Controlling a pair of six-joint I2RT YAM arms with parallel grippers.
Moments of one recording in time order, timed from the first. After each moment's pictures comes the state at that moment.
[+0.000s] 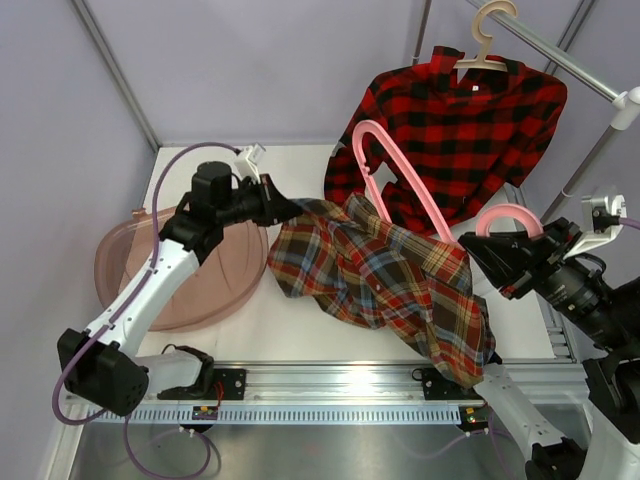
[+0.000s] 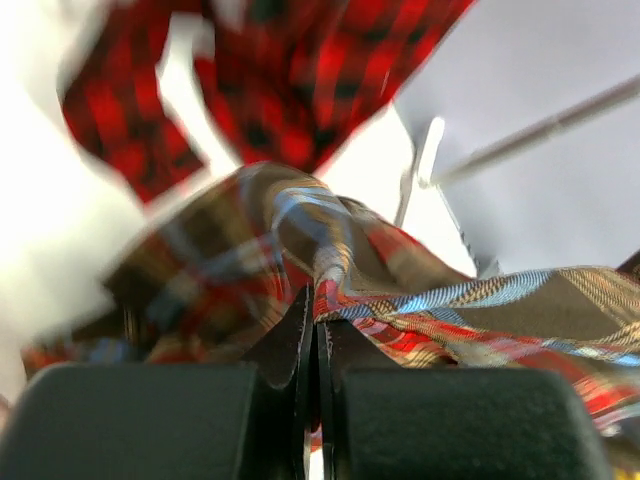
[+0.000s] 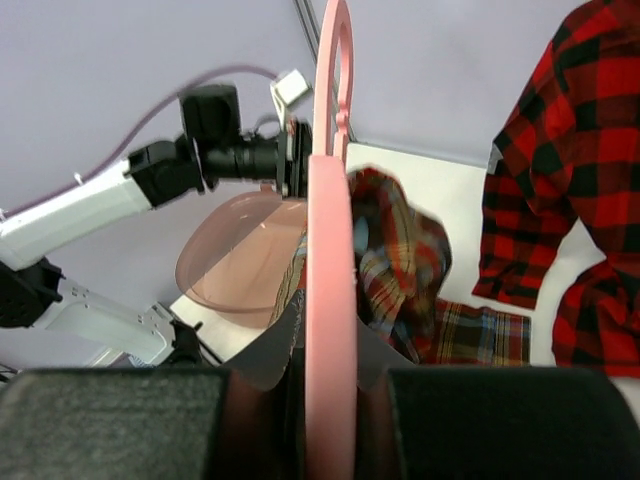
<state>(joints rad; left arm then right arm) -0.38 1.24 1.19 -0.29 0.51 -0.54 0.19 0.68 1.67 -0.87 -0.54 0.38</state>
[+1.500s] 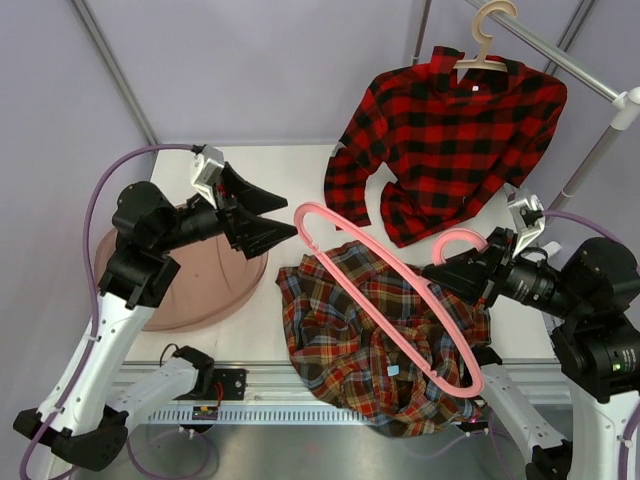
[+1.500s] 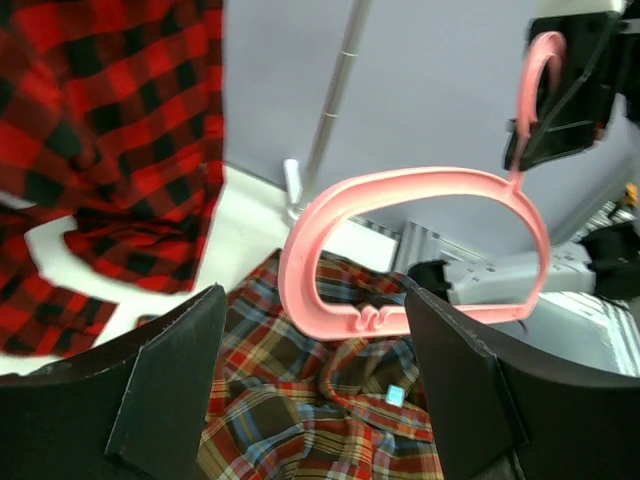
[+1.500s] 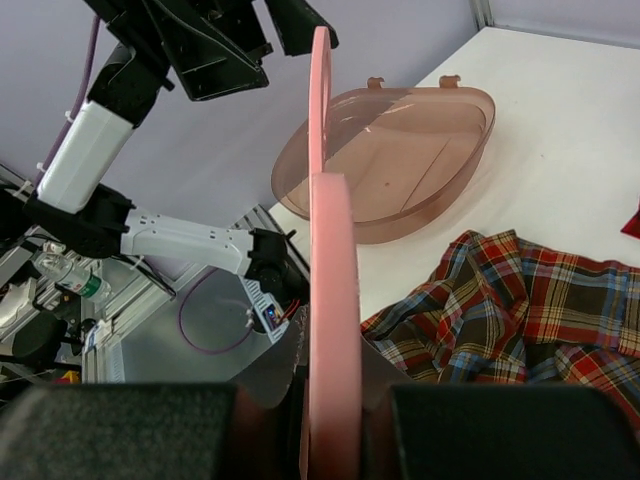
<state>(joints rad) -0.43 0.89 1.23 -0.22 0.80 -0.38 0.19 0.68 1.44 -0.85 -0.88 0.40</state>
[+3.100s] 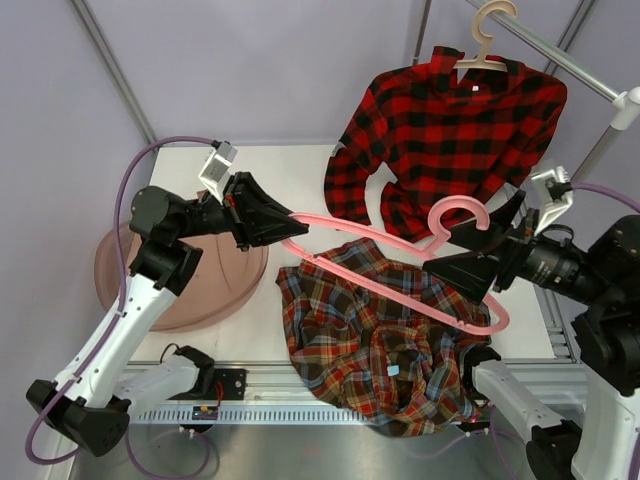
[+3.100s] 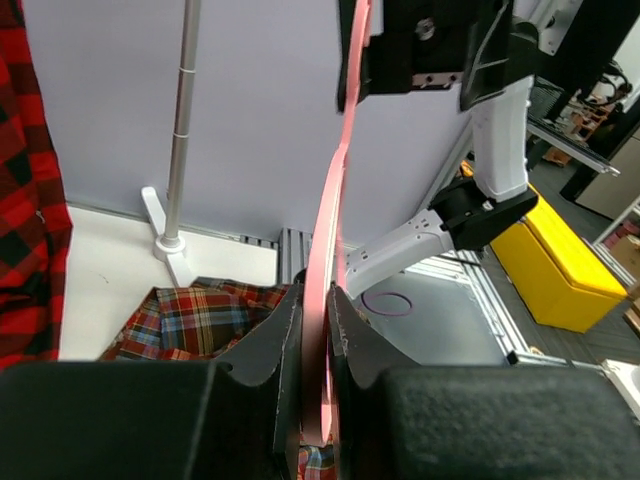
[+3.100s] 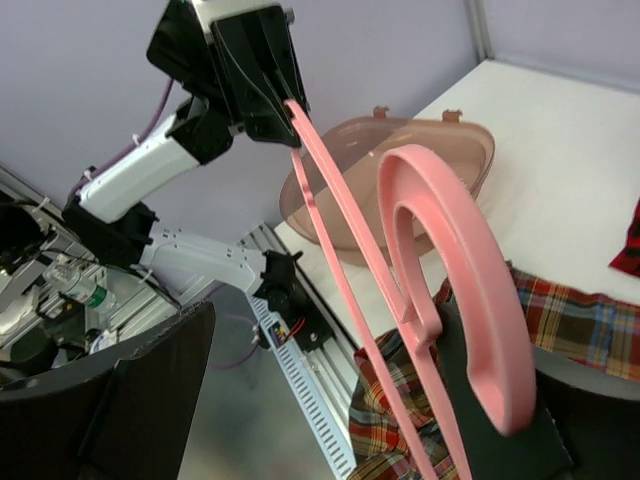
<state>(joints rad) -0.45 0.99 1.11 0.33 1.09 -0.74 0.19 0.81 1.67 -0.91 -0.89 0.41</state>
